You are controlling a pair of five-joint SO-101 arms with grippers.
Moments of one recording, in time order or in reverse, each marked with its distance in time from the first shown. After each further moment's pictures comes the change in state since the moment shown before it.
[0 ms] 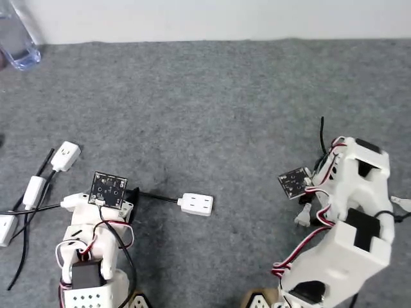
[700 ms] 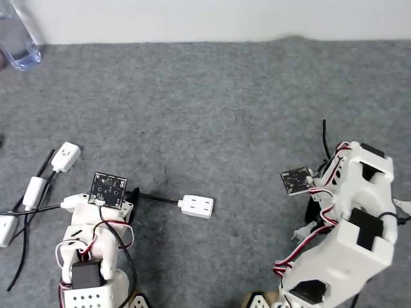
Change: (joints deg) left arm 0.0 0.0 0.0 0.0 0.0; right arm 1.8 0.0 1.1 3.4 -6.2
